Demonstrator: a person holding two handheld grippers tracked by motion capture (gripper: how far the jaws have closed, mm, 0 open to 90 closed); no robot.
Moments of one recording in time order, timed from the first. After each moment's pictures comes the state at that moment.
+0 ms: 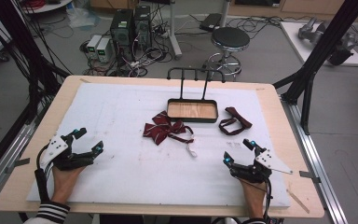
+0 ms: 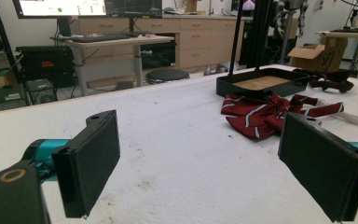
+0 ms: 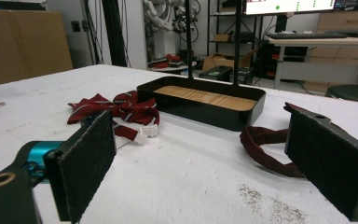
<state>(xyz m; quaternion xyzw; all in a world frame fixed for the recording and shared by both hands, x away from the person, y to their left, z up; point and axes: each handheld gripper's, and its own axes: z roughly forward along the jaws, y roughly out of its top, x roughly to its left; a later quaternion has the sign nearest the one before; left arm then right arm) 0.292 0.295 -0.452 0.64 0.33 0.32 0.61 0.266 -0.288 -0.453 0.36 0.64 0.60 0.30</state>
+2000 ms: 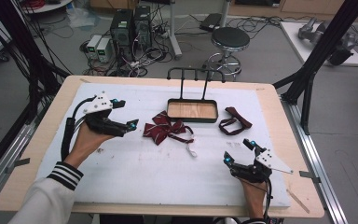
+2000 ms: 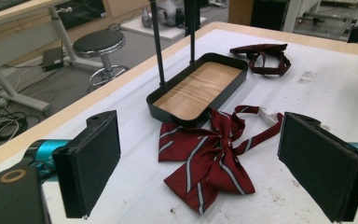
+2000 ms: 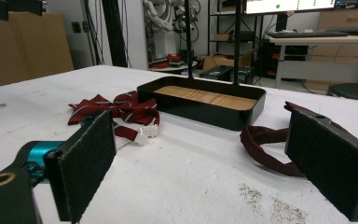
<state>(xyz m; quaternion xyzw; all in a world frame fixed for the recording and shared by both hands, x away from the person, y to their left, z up) 0.366 0.189 -0.341 0.79 0.24 0.21 0.52 0.266 -0.288 -0.453 0.37 0.64 0.60 0.30</state>
